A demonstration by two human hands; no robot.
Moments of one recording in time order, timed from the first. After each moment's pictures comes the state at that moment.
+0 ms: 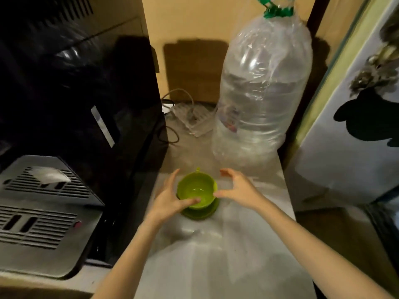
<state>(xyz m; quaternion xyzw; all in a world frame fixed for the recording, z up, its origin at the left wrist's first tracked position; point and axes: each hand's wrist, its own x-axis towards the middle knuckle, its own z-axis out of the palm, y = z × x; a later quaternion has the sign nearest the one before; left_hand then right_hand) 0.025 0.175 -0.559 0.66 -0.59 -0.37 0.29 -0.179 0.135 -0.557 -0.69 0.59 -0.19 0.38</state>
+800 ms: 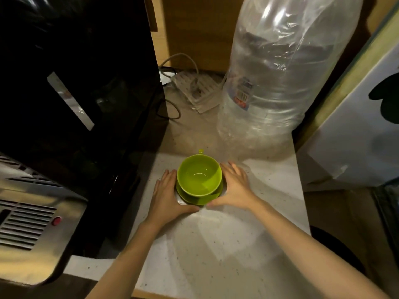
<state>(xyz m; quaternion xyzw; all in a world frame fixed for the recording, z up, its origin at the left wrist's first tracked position) 0.037 0.177 -0.635 0.67 -0.65 -0.29 0.23 -0.169 0.126 -0.622 -0.76 0.56 -0.08 0.31</state>
